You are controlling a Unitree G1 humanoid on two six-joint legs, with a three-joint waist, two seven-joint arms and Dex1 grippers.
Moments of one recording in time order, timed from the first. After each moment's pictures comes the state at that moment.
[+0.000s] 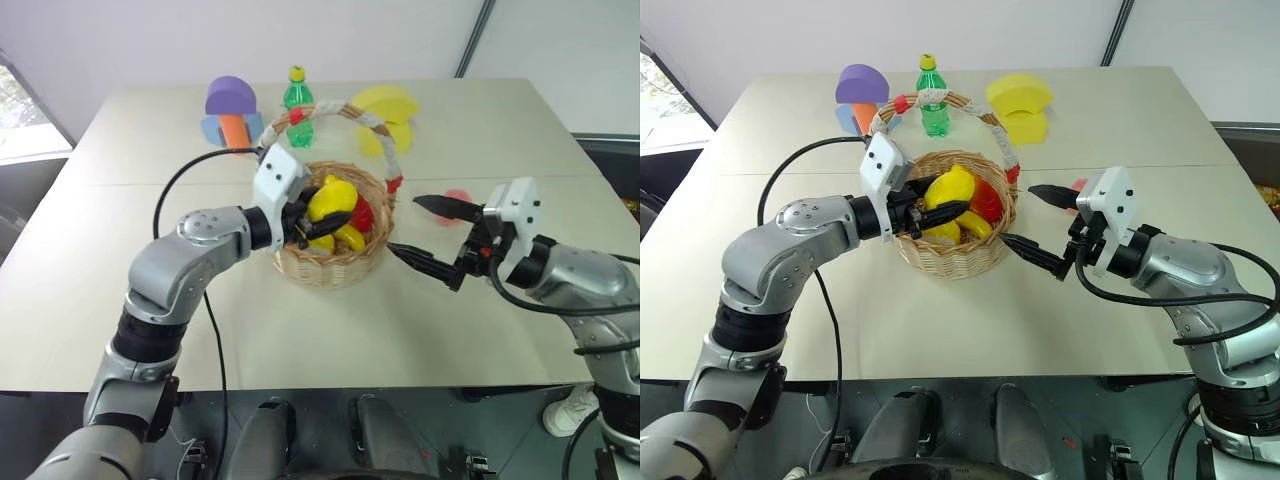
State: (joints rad) left arm -0.66 0.40 -0.14 -0.29 -0.51 0.85 -0.52; right arm -0.22 -0.76 -0.19 -0.50 0.64 0.56 0.69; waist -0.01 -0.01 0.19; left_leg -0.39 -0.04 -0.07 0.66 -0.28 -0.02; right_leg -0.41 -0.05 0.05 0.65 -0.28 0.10
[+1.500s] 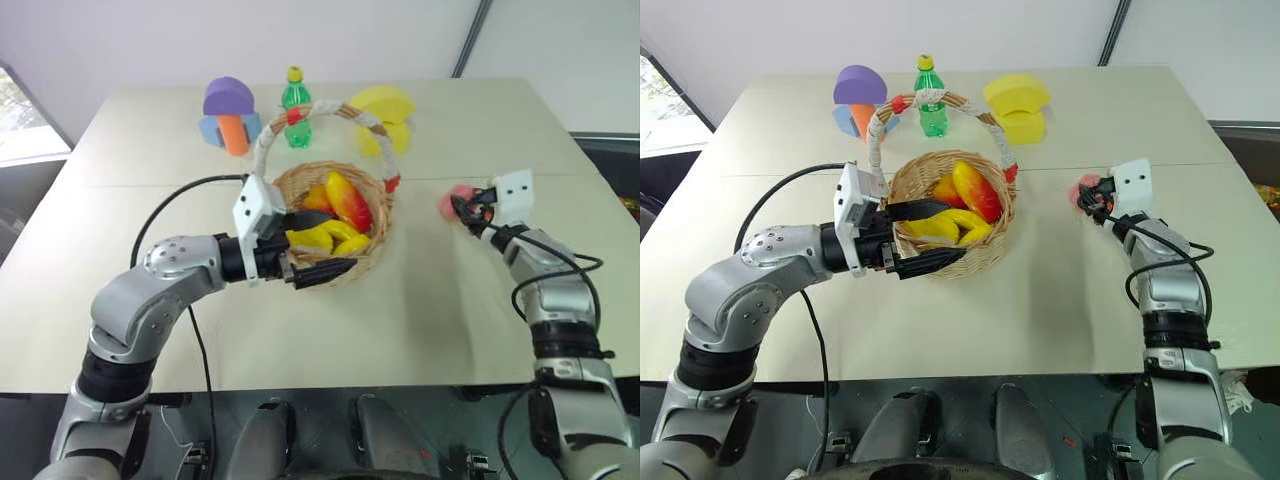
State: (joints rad) left arm -0.42 0.57 0.00 -0.49 -0.71 0.79 -0.75; right arm -0.41 -0.63 -0.18 0.16 0.21 0.25 0.49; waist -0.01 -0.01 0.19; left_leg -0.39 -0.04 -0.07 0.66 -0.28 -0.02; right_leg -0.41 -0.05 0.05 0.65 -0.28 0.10
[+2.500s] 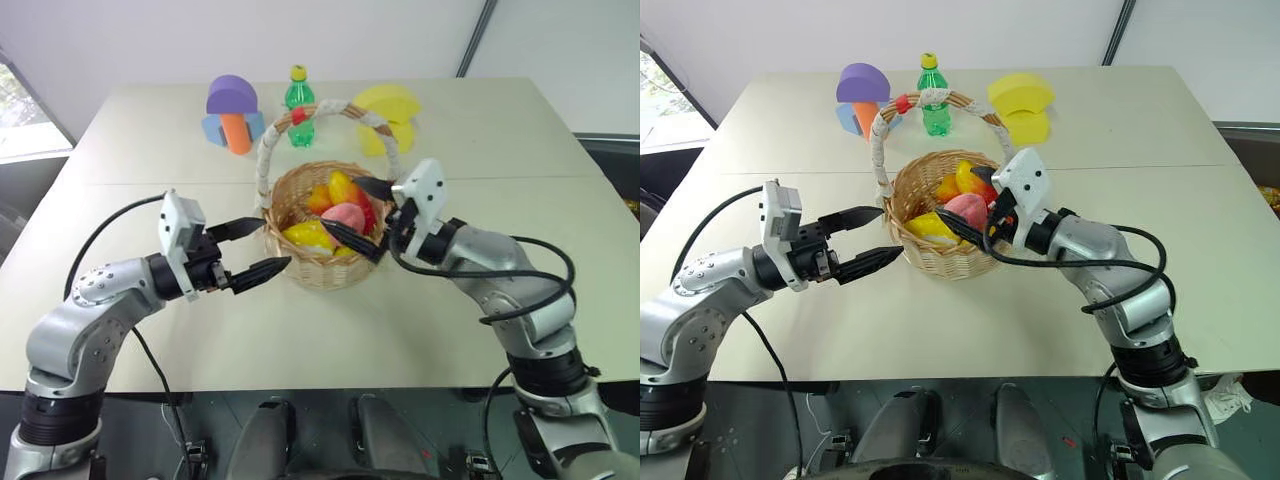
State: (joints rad) left arm -0.20 0.63 0.19 -0.47 -0.76 0.66 -0.80; right arm -0.40 -0.56 0.01 -0.52 0.59 0.61 0.61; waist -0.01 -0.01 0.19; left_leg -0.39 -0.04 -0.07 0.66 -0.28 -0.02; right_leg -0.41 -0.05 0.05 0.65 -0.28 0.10
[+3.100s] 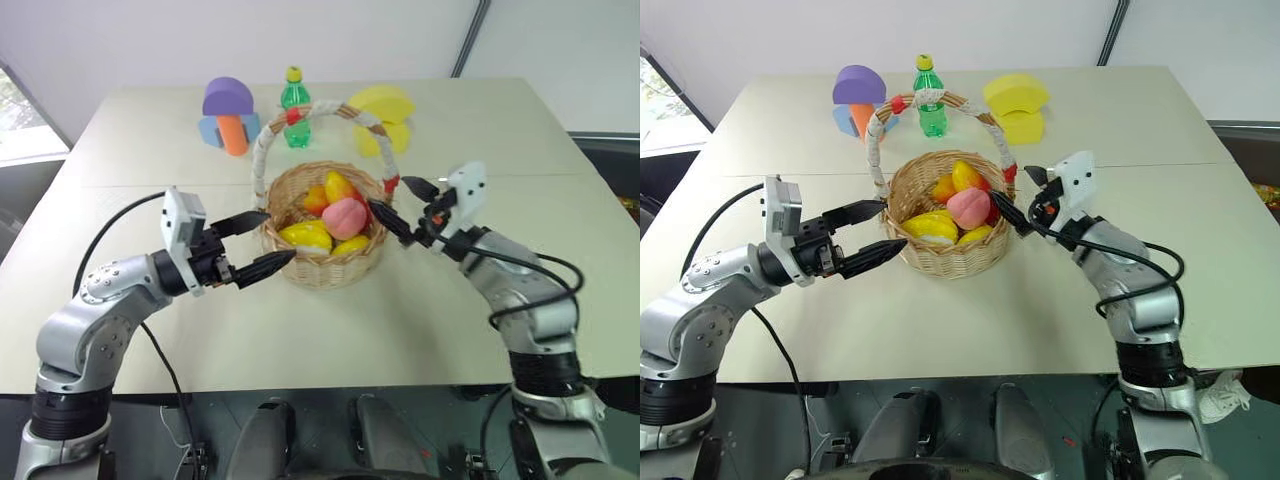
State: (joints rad) left arm -0.24 0.60 0.17 -0.44 -0.77 0.64 -0.80; right arm -0.42 -0.40 -0.05 -0.17 0.44 0.46 0.47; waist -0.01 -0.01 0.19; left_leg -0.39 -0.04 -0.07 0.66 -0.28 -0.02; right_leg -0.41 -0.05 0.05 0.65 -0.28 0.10
